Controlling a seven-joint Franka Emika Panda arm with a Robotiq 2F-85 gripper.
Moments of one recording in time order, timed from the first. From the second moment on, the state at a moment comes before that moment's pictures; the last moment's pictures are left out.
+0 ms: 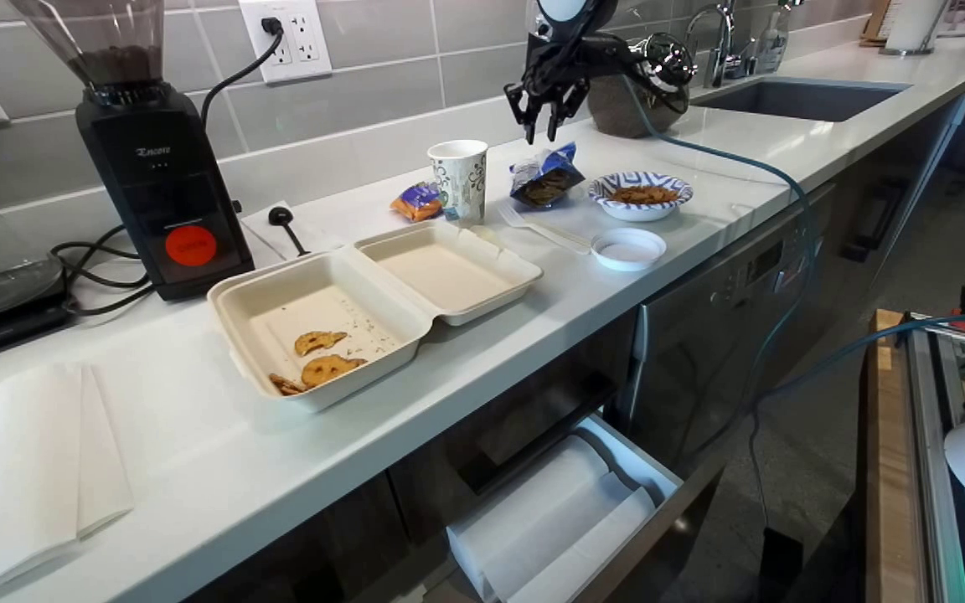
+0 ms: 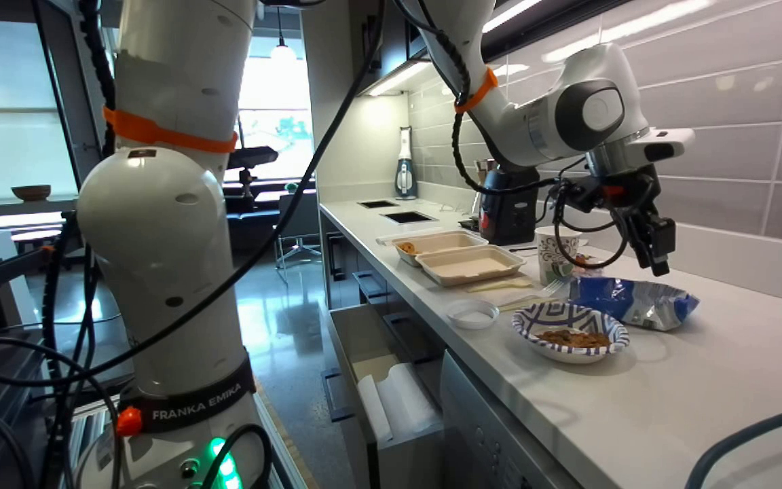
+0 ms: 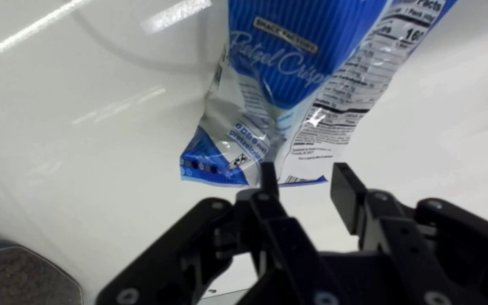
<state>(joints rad) -0.12 0.27 -0.22 -2.05 -0.19 2.69 0.53</state>
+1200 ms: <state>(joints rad) -0.07 0.15 -0.27 -1.99 -0.23 2.59 0.63</state>
